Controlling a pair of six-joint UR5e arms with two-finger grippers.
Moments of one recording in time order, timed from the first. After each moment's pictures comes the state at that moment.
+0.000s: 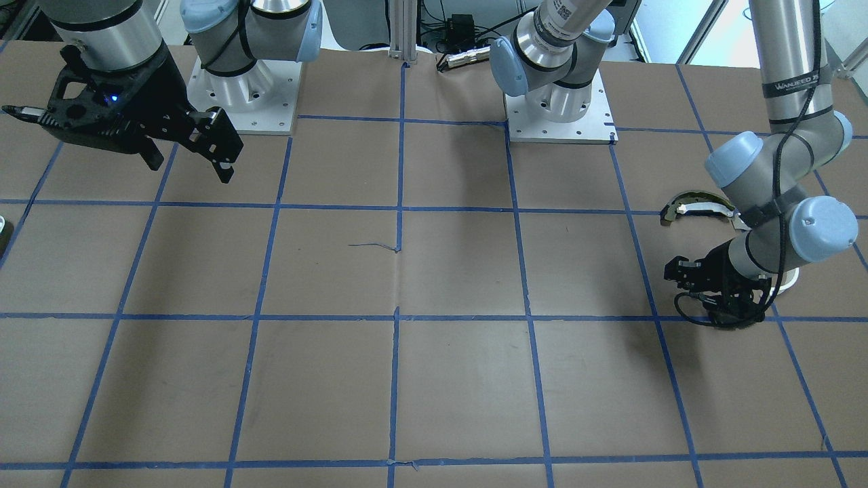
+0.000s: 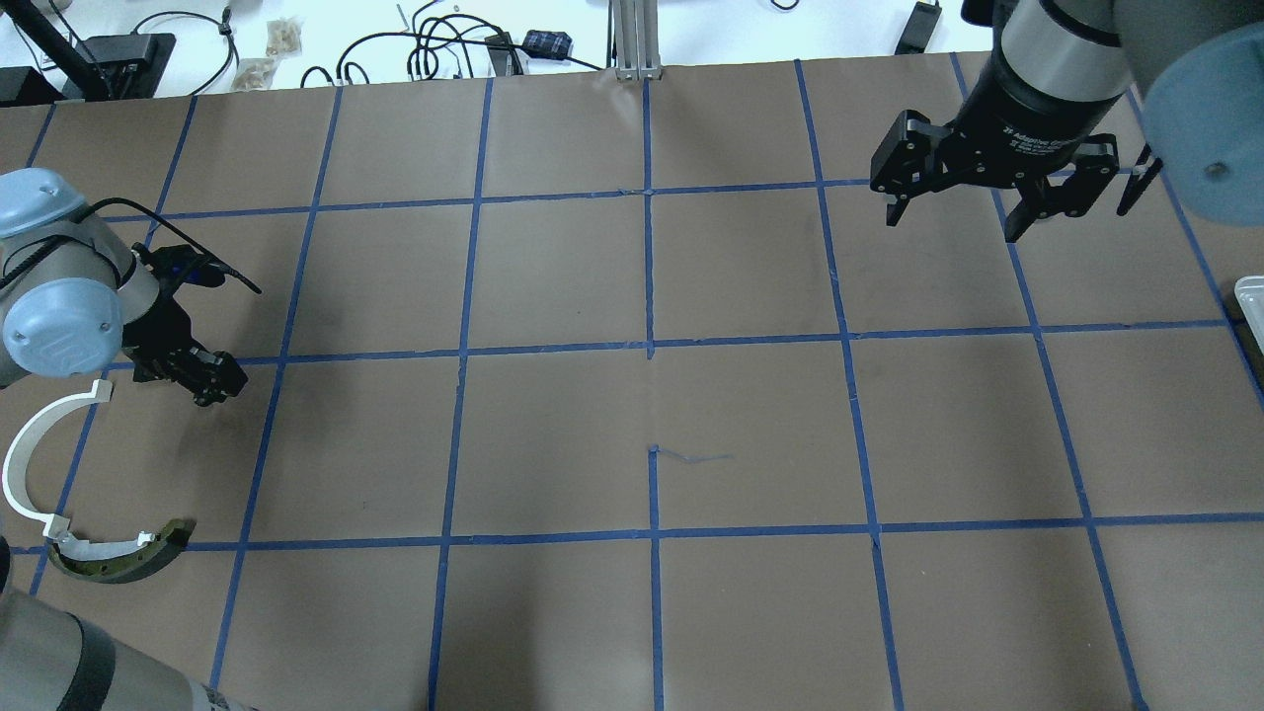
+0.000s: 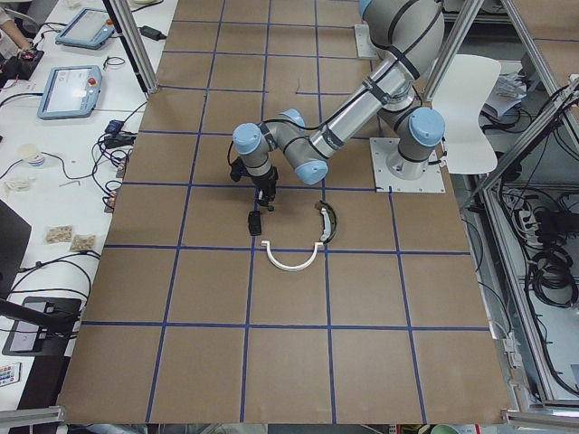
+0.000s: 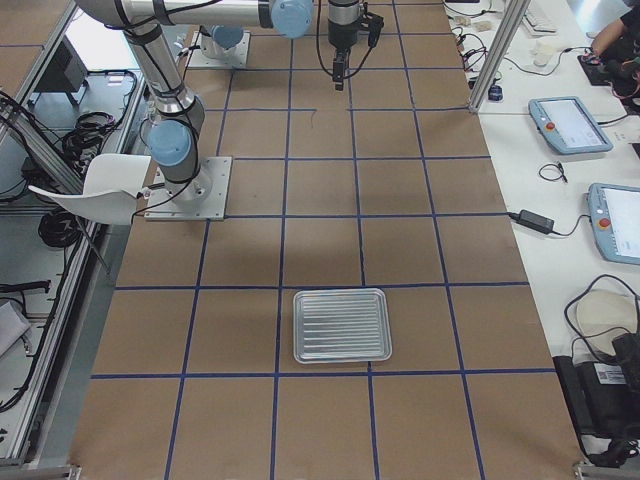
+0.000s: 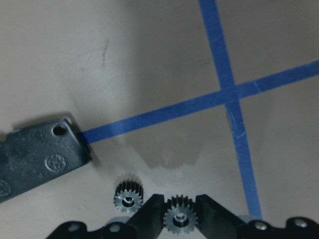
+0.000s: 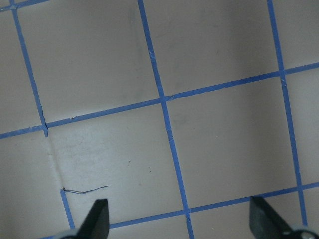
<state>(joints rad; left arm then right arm) -1.05 -1.97 -1.89 -1.03 1.67 0.78 1.54 -1.61 1.62 -1.63 -1.55 0.18</state>
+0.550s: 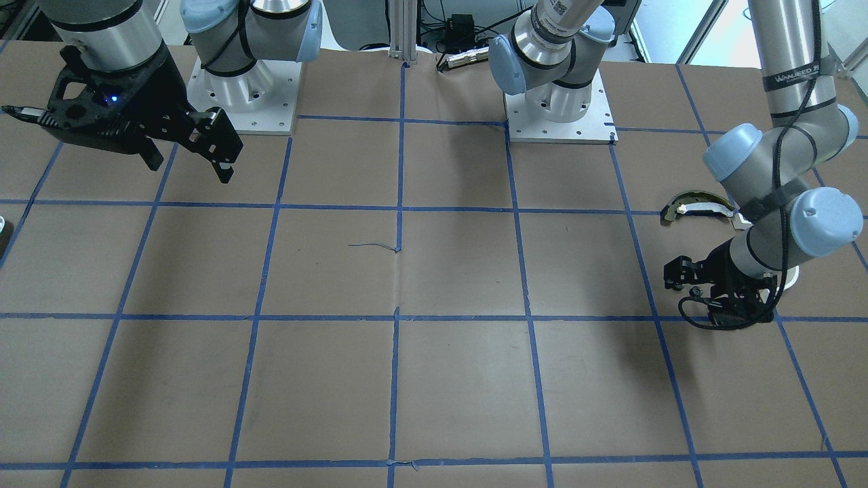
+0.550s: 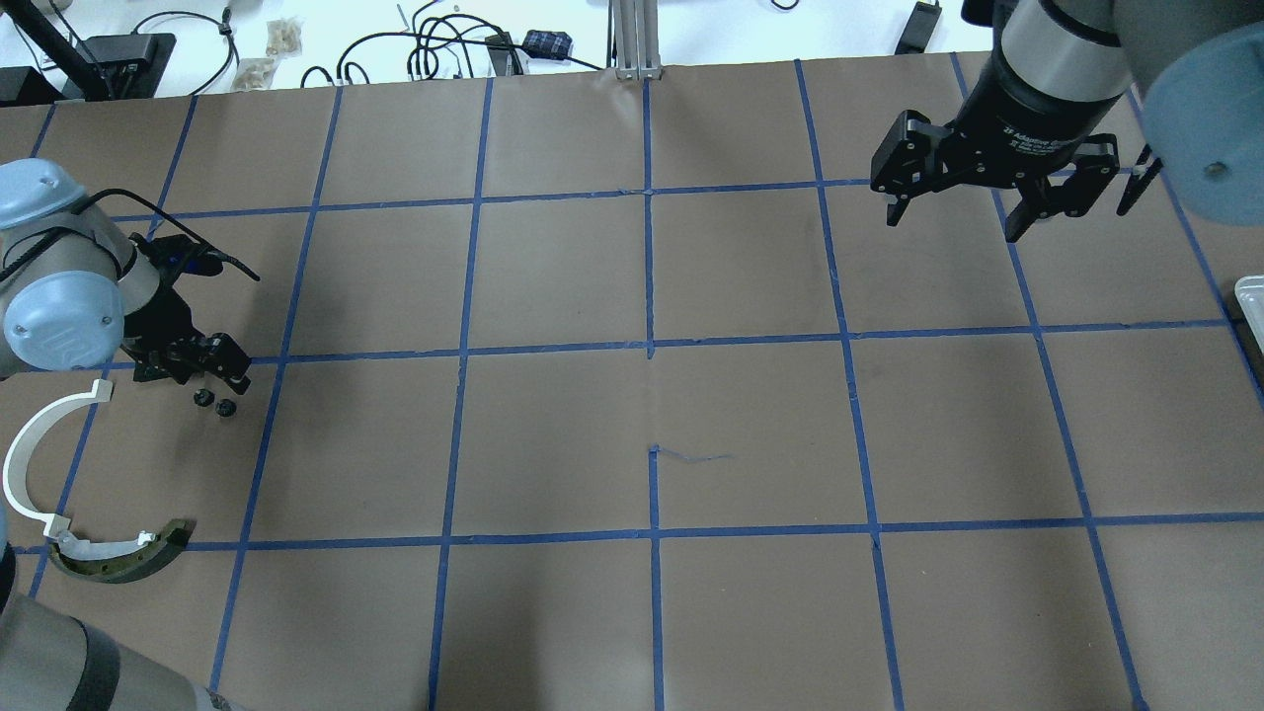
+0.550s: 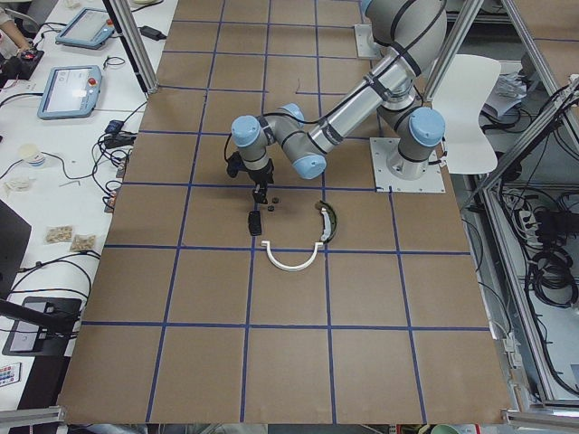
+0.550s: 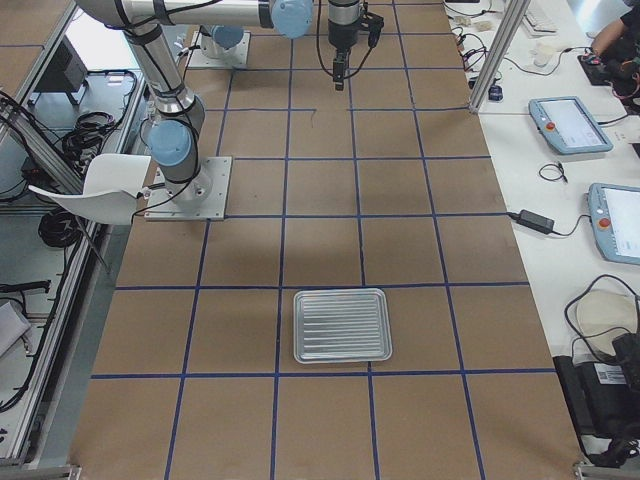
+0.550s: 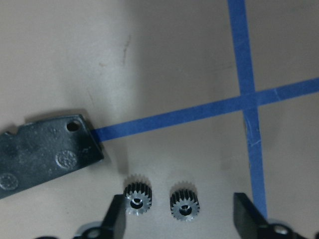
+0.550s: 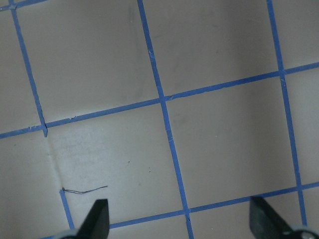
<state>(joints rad) -1.11 -1.91 -1.85 -1.07 1.66 0.67 1.54 -1.61 1.62 -1.63 -1.55 0.18</state>
